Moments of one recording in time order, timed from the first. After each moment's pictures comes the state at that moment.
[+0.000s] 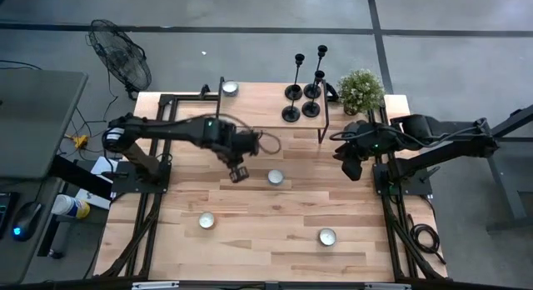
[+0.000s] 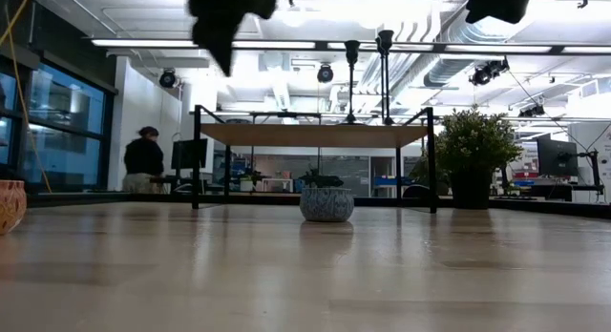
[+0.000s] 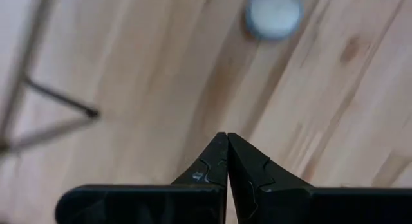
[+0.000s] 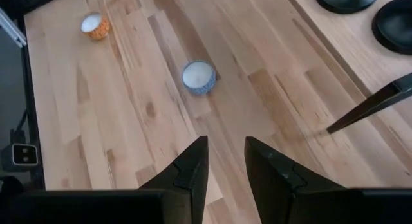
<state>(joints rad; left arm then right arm) 0.00 1.63 1.60 -1.27 -0.13 -0.42 0.09 1.00 1.19 -1.04 0.15 0.53</state>
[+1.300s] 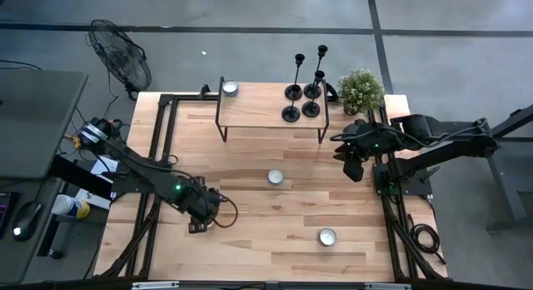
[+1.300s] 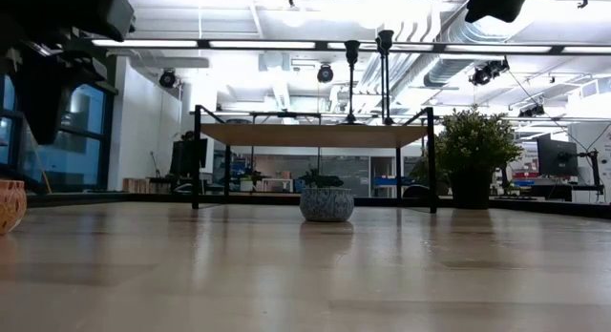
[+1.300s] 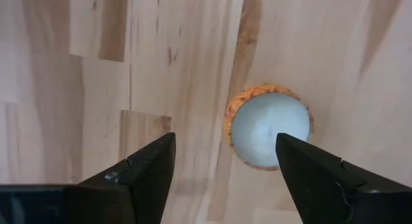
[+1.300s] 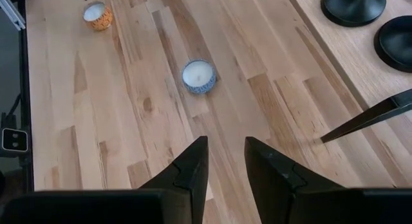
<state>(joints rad) -0.57 1.41 0.95 -0.92 -0.11 -0.71 0.09 1.00 1.19 -1.04 0.15 0.44</state>
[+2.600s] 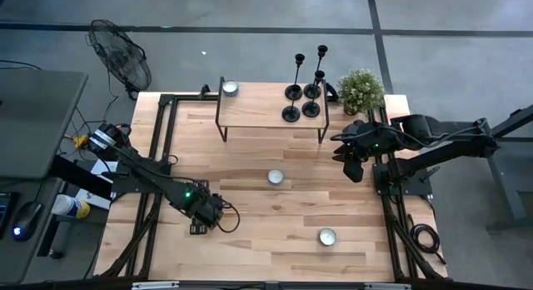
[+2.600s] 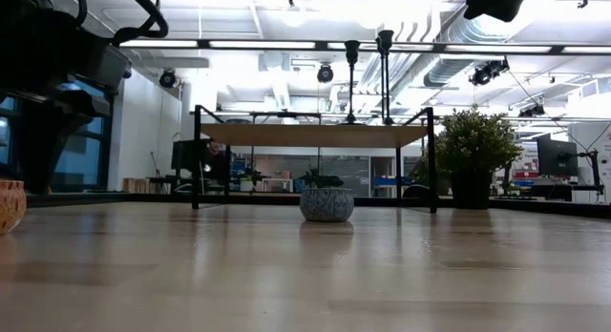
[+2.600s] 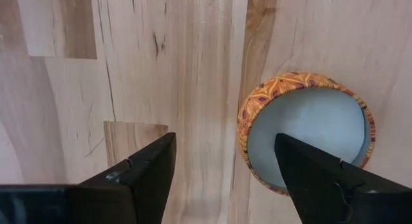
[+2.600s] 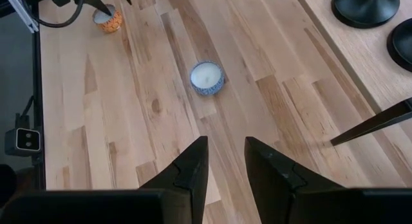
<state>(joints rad) -0.57 1.52 0.88 -0.82 -0.10 -0.61 0.09 1.00 1.19 -1.02 0.12 0.45</state>
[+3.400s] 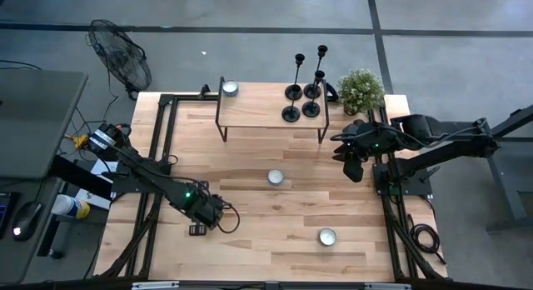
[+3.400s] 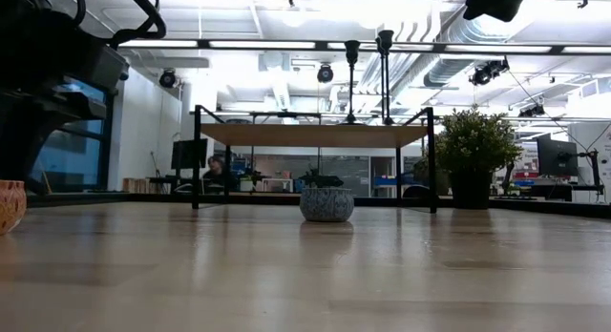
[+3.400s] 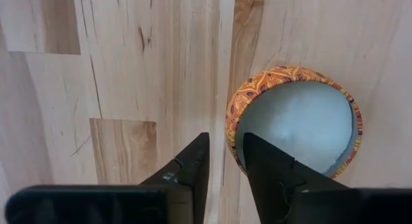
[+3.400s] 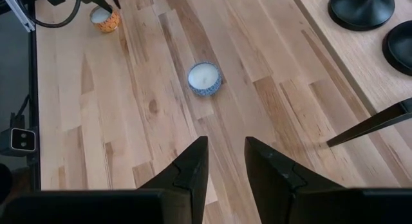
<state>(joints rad) -0.57 1.52 0.88 -0.81 -0.06 -0.61 0.09 1.00 1.19 -1.03 0.13 0.44</state>
